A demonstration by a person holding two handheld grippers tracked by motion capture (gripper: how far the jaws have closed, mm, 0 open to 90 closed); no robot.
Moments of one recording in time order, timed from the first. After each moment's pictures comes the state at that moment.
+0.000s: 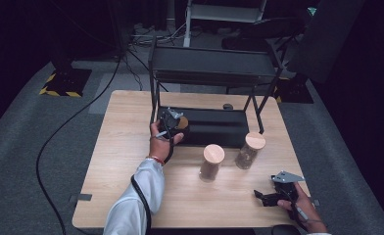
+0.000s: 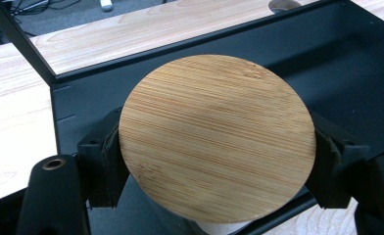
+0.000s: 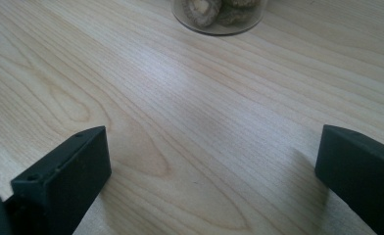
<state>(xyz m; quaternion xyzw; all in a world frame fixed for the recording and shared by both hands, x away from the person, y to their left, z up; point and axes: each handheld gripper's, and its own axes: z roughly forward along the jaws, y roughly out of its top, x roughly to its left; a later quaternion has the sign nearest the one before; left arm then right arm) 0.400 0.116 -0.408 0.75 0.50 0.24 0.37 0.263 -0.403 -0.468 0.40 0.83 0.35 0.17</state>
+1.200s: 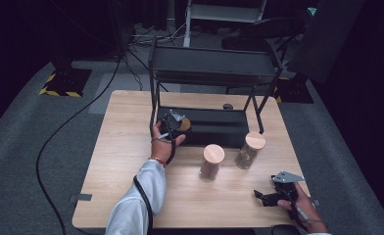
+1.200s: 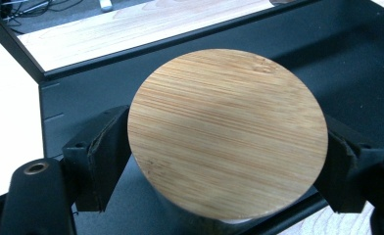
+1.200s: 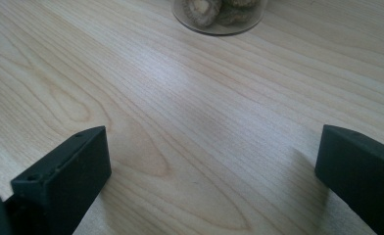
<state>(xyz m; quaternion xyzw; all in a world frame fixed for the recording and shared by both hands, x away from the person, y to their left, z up) 0.401 0.110 -0.419 0.76 0.49 0.25 0.36 0.263 -0.403 -0.468 0.40 0.83 0.35 0.17</state>
